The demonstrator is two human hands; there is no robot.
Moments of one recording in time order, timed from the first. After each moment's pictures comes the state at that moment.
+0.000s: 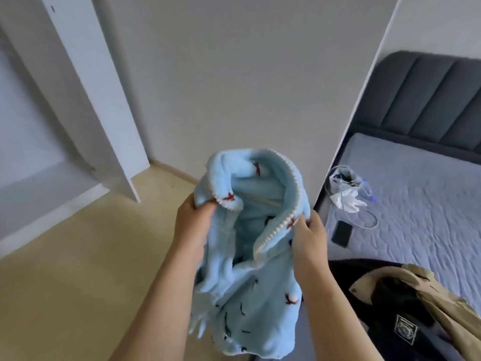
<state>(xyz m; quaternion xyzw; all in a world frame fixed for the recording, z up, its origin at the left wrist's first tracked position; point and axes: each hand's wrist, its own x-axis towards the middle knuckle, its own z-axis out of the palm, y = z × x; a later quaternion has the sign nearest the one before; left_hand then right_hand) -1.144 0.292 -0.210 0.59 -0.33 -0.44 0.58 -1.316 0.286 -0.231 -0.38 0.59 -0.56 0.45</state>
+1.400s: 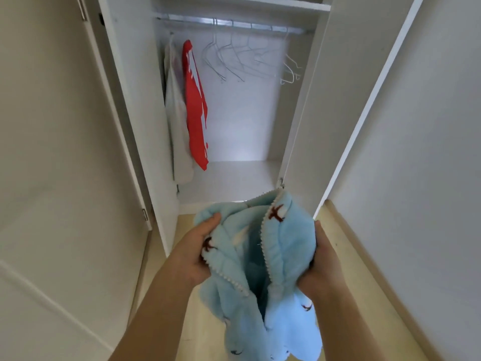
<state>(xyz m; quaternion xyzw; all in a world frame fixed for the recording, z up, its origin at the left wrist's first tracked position) -0.620 0.384 -0.237 0.40 -0.01 -0.46 0.79 -0.737 0.224 -0.228 -0.32 0.29 -0.18 0.89</state>
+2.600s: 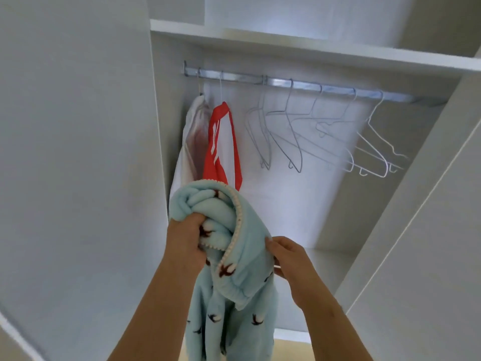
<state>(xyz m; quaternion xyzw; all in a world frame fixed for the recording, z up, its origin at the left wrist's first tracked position) -0.097 0.136 -0.177 0.48 0.06 -0.06 0.88 -0.166 -0.025 -0.206 -0.71 0.21 -0.04 0.67</state>
